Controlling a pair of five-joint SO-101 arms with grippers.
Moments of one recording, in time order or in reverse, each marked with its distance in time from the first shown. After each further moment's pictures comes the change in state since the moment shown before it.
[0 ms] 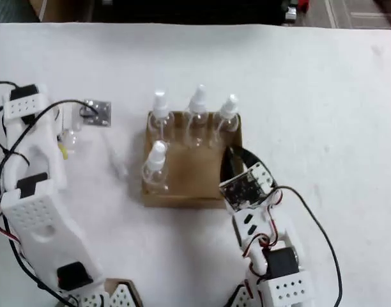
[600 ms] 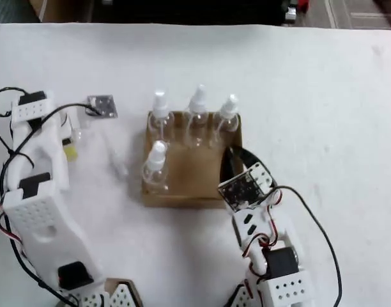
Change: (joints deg) left arm 1.3 -1.5 4.6 -1.5 19.4; right arm -0.1 0.0 0.0 0.0 0.7
